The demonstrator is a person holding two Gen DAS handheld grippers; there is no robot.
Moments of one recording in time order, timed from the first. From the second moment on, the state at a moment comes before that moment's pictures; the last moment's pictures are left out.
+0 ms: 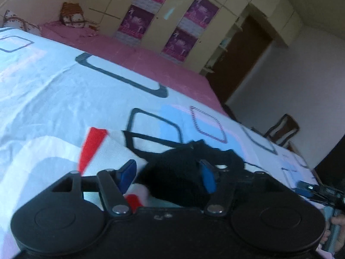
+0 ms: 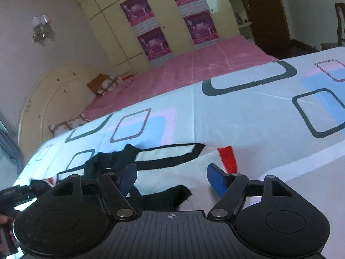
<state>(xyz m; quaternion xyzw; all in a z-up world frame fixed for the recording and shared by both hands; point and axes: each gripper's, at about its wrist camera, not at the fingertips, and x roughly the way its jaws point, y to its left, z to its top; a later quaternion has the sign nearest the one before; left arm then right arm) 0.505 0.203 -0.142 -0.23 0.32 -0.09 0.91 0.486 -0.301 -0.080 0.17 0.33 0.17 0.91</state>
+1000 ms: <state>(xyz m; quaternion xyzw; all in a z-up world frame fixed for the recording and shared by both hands) 0.518 0.179 -0.138 -0.10 0.36 -0.08 0.92 0.495 -0.240 -0.091 -0.02 0.34 0.16 0.93</state>
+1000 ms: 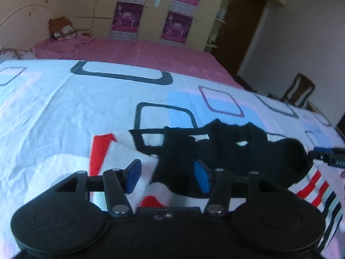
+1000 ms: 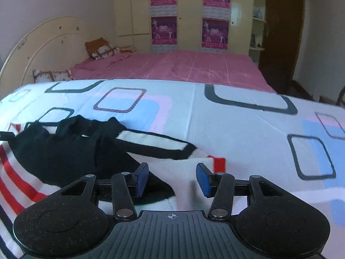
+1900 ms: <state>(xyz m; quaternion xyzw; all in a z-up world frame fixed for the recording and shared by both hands) 0.555 0.154 -0.145 -0.04 0.41 -0.10 0.91 0.518 -0.226 -0.108 0.01 0.38 0.16 0.91</state>
